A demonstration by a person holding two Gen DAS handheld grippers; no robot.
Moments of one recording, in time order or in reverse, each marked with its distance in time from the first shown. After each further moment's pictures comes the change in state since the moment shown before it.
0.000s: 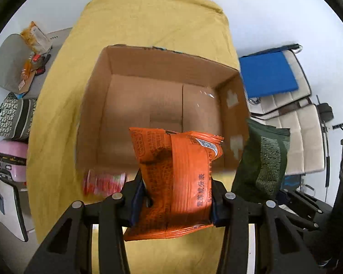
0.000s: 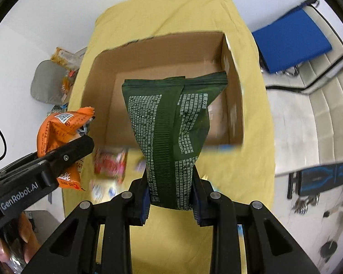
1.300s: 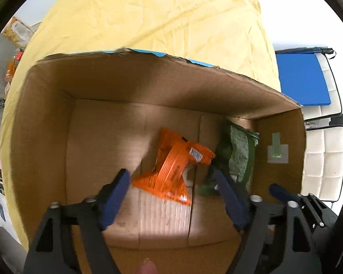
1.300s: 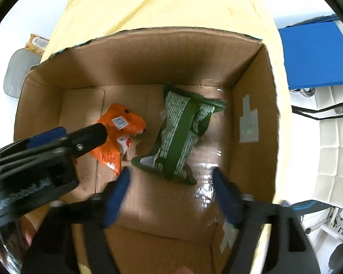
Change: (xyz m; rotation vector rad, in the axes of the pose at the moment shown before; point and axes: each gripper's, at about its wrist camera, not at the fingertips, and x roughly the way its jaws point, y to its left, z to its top) left arm 0.134 0.008 0.070 -0.052 0.089 0.045; right arm 0.165 -0.064 0.135 -0.068 0.121 -0.078
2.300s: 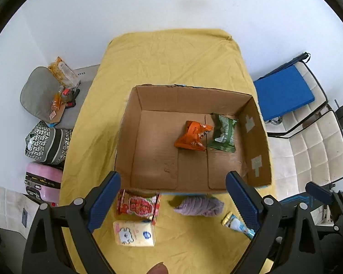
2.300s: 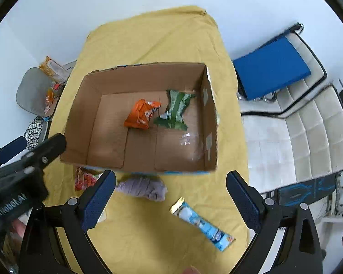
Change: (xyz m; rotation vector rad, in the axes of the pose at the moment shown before) left arm -0.181 -0.008 -0.140 0.084 -0.333 0.155; right arm -0.174 0.040 -0.173 0.057 -0.268 -0.082
